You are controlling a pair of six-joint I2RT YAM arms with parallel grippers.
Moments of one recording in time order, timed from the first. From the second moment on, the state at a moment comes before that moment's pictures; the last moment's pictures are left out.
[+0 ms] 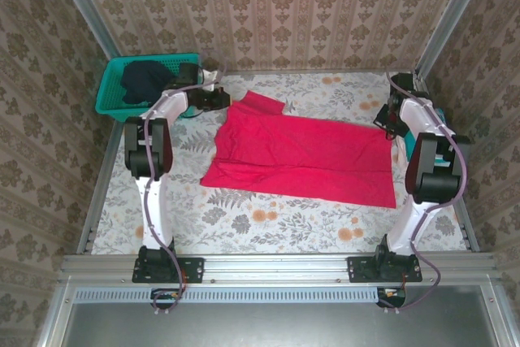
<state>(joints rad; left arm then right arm) -0.16 2.24 1.79 -0.46 0.70 -0.15 -0.19 1.86 1.42 -0.76 0.14 0.49</state>
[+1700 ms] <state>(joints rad) -0.12 1.50 0.97 -0.48 0.70 -0.18 -0.21 1.16 0.80 -0.88 0.10 0.58</state>
